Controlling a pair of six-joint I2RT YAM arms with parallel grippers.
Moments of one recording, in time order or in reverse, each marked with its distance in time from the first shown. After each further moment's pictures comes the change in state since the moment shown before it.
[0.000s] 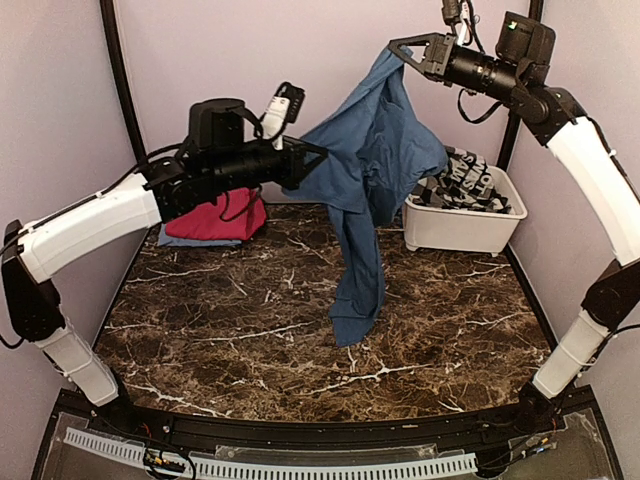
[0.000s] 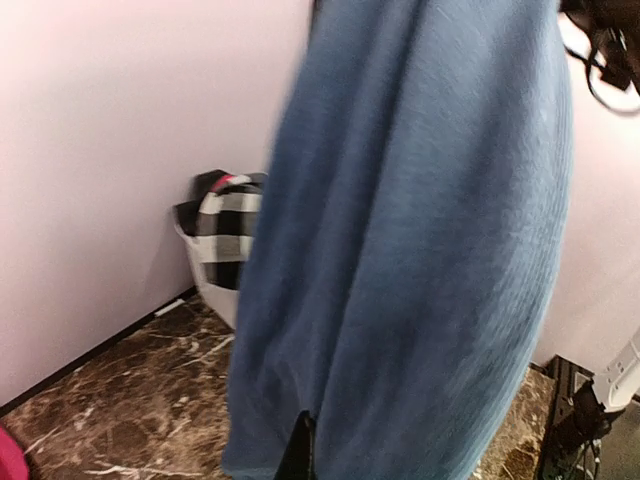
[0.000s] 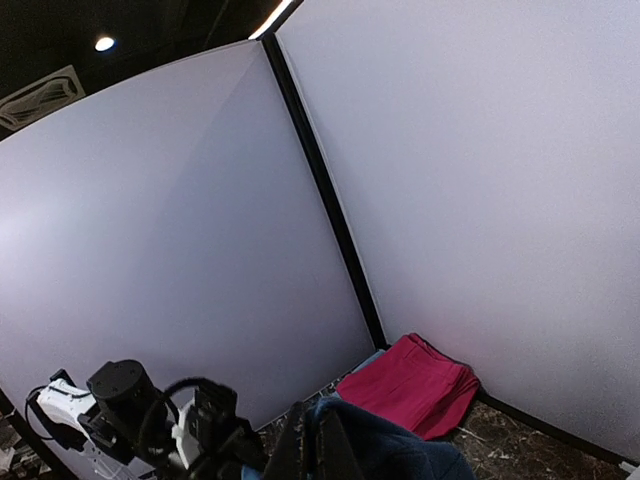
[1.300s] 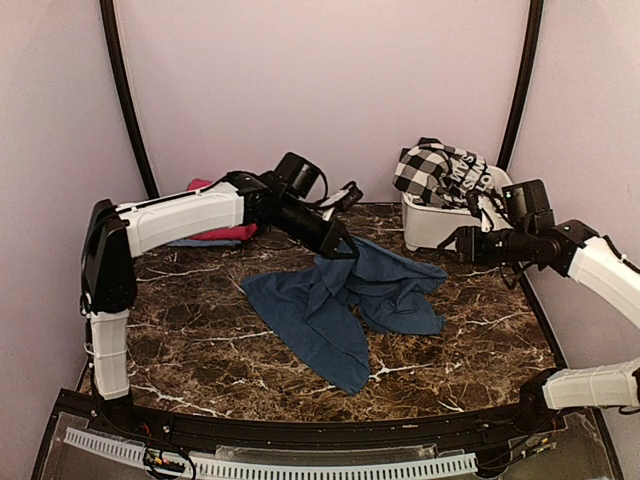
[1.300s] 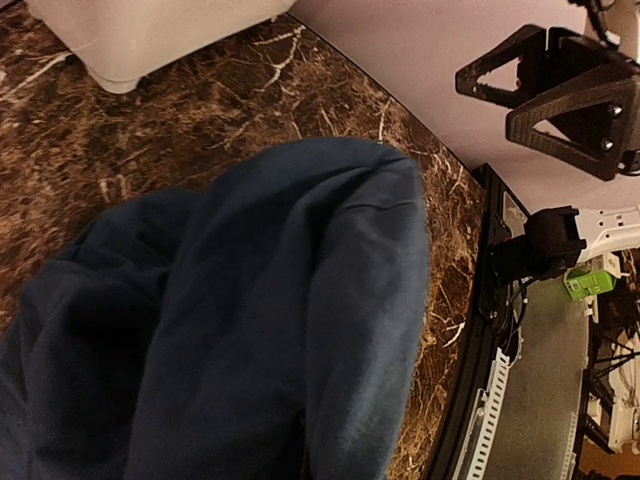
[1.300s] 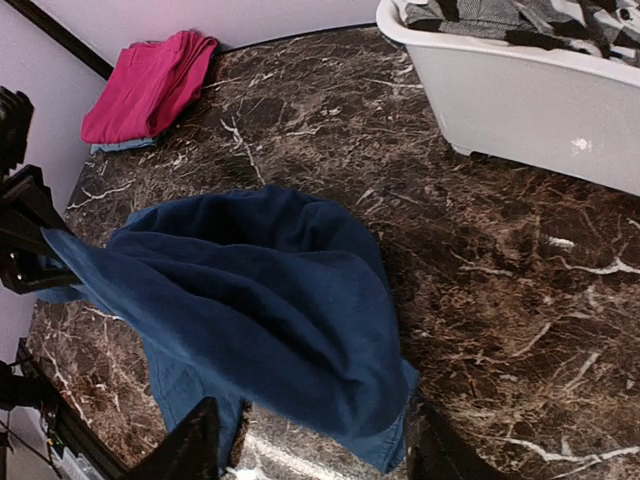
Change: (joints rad) left arm 0.096 0.341 0.166 -0.431 0.485 -0.041; right arm -0.149 -0.540 -1.167 -0.224 0.250 -0.072
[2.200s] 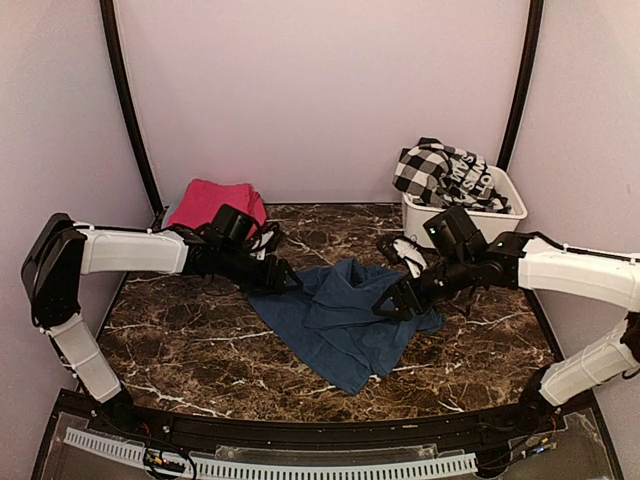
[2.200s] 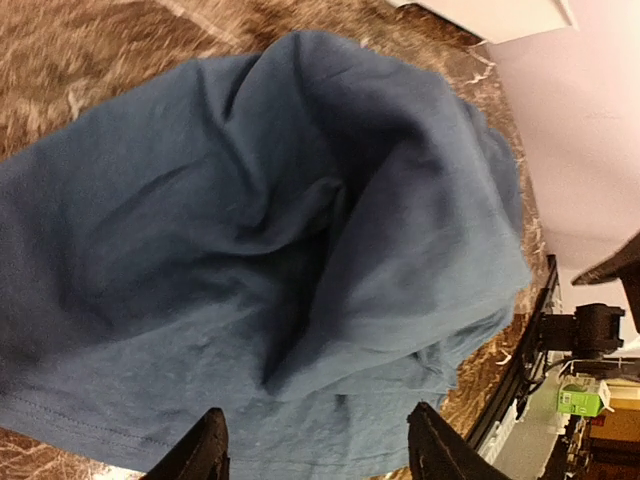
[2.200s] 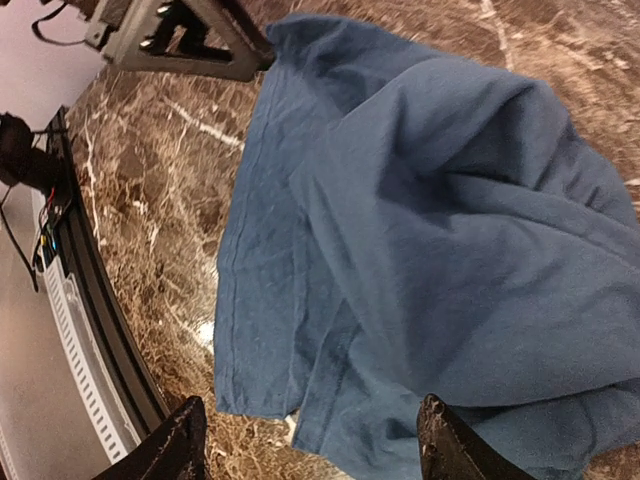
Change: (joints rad) left arm 0.143 -0.304 -0.710 0.358 -0.106 -0.370; right arm 0.366 0.212 -0.018 0.086 -0.089 -0.233
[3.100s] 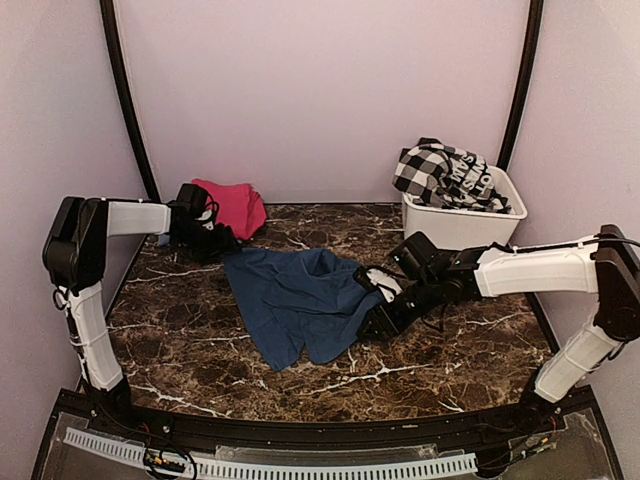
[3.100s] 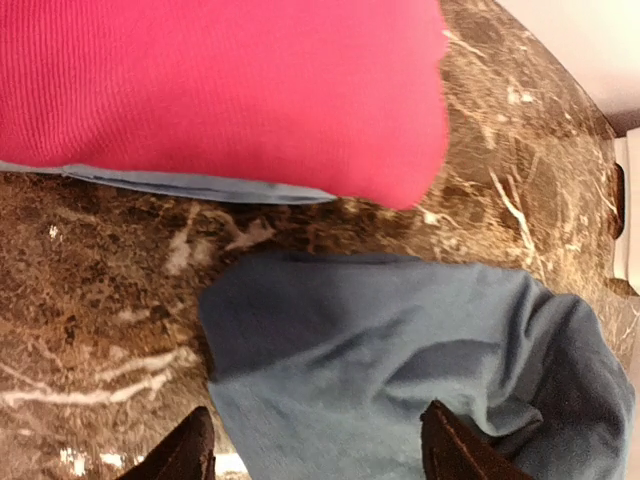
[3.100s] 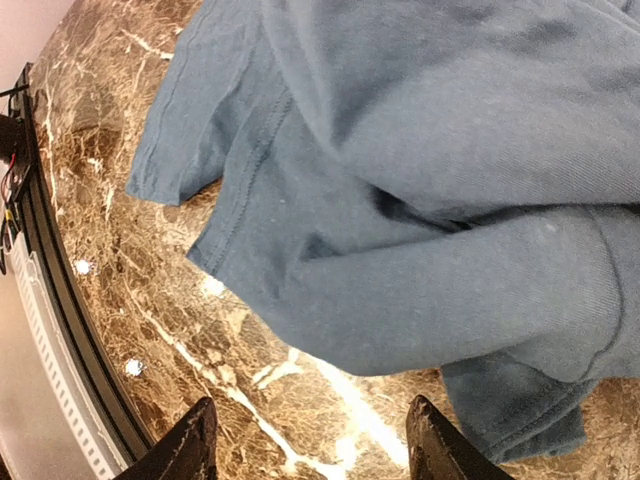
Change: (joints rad) left arm 0.409 0.290 0.260 -0.165 -0.202 -0.010; right arm 0.093 0.250 -0.013 0.097 0.011 0.050
